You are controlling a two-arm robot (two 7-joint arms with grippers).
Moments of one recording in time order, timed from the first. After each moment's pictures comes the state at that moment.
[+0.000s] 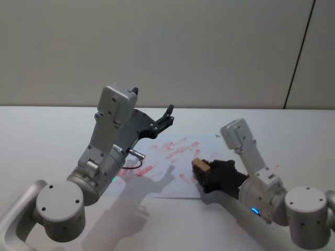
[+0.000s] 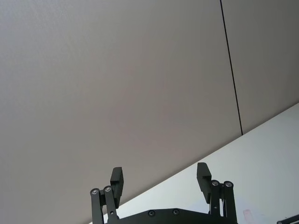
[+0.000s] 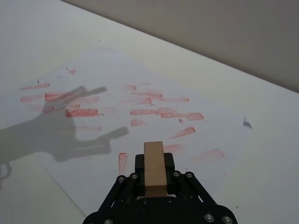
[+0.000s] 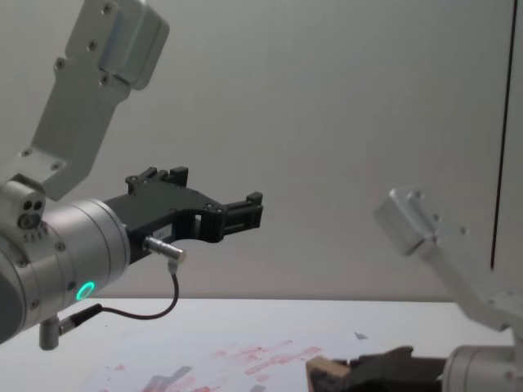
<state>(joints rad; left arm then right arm) -0.24 0.38 0.45 -1.63 -0.20 0.01 -0.01 0.22 0.12 -0.35 -1.39 0.01 0.32 0.38</state>
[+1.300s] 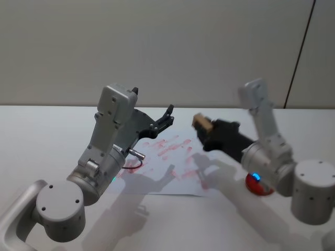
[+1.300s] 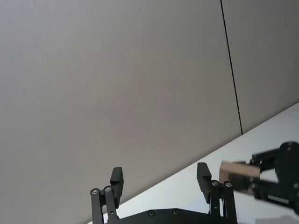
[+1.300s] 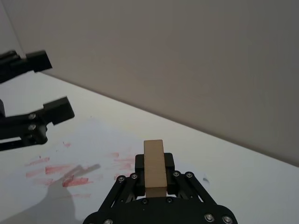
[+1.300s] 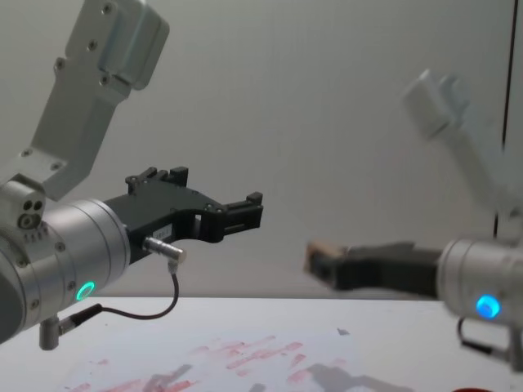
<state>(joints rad) -0.24 0.38 0.45 -1.63 -0.20 0.01 -0.01 0.26 0.10 -0.32 -1.48 0.13 0.30 0.30</state>
